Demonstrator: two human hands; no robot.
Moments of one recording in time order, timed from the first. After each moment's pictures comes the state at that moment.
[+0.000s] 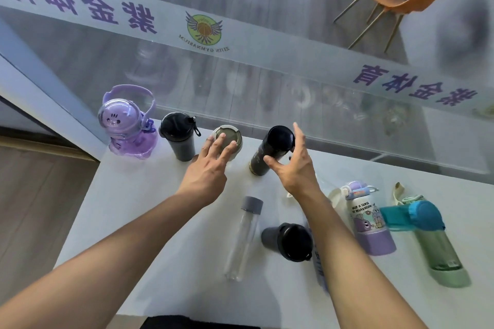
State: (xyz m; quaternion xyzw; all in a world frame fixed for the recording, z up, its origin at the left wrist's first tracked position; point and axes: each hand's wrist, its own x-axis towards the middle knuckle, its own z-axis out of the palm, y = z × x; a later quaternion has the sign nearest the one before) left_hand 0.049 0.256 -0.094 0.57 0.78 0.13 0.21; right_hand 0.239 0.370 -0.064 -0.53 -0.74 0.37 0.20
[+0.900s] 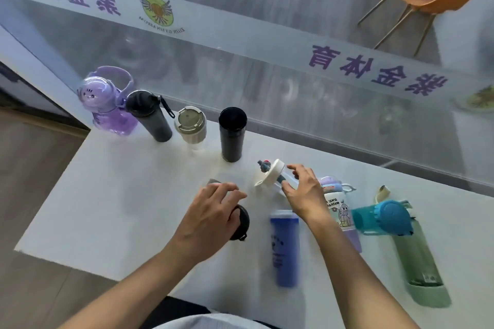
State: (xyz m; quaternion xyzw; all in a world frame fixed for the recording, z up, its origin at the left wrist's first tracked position) left_hand 0.247 0.209 -0.054 0.61 0.76 0.19 0.11; right_hand 0.406 0.406 -0.102 -0.53 -0.78 0.33 0.03
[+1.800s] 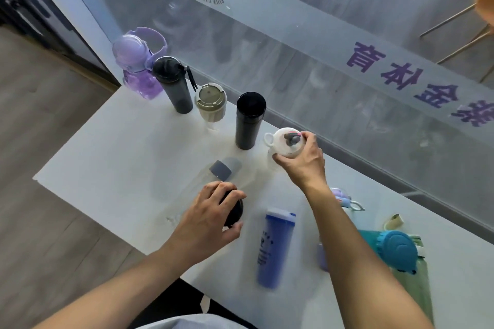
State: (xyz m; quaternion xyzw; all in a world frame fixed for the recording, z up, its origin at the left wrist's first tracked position) left_hand 0.294 0.196 -0.072 0.49 0.83 0.20 0.16; right_hand 0.352 0.456 -0.101 -0.48 -0.79 0.36 0.08
